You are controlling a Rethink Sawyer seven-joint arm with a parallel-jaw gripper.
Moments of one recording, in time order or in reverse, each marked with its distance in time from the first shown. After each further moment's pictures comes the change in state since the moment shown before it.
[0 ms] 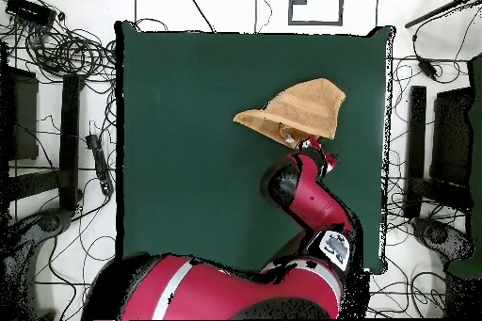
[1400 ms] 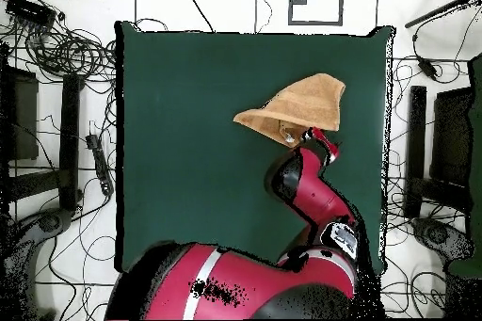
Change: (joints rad) arm -0.058 0.022 0.067 -0.042 -0.046 -0.157 0.000
